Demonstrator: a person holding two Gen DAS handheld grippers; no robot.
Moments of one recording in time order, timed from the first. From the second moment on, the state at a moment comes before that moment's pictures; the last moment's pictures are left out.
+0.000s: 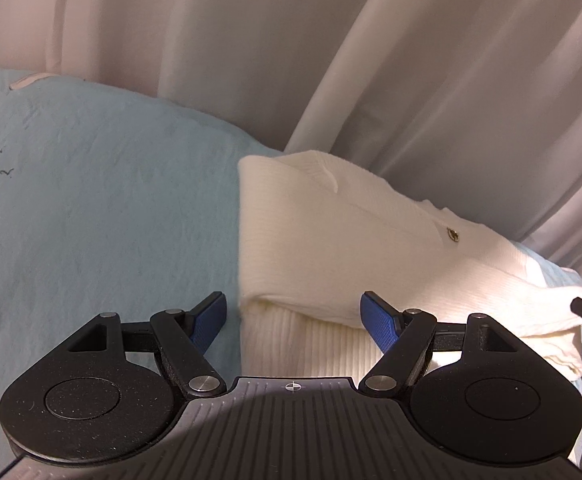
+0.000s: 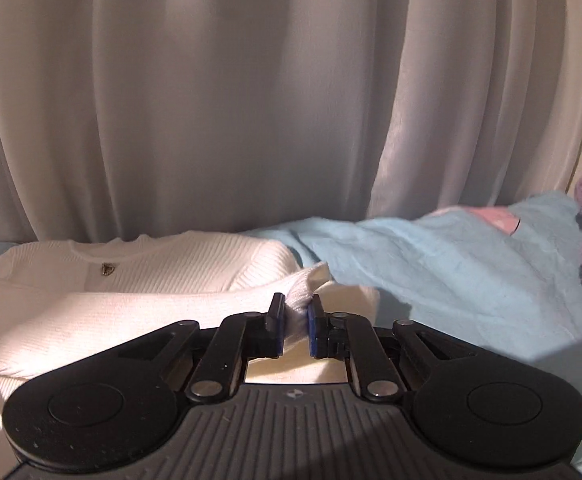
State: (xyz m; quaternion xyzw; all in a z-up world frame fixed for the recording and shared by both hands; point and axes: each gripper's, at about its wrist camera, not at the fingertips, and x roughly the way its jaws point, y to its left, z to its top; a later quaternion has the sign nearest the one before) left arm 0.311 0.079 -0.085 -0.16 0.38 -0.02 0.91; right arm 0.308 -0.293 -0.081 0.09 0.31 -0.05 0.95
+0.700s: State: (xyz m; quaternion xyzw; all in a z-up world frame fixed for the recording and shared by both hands) left arm 0.327 0.043 -0.072 -0.15 0.37 -0.10 0.91; right arm 0.295 -0.336 -0.121 0.43 0.31 -0.01 0.84
